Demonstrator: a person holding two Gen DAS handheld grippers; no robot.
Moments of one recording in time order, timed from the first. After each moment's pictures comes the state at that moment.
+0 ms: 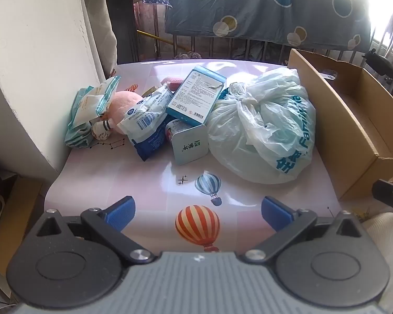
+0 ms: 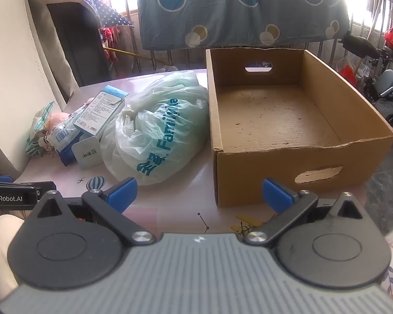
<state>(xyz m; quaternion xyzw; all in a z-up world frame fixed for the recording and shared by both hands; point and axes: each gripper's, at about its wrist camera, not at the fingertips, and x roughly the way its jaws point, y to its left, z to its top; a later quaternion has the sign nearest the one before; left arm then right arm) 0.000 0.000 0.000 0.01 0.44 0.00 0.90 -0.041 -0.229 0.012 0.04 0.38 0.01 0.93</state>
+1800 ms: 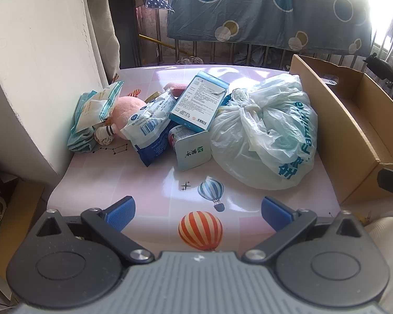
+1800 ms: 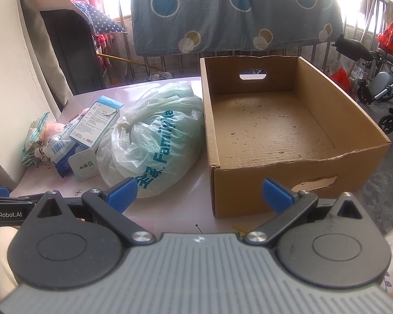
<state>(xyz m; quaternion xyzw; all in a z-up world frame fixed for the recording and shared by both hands) 0.001 0.004 0.005 0.00 0.44 0.00 0.90 -0.035 -0.225 0.021 0.05 0.36 -0.01 0.93</state>
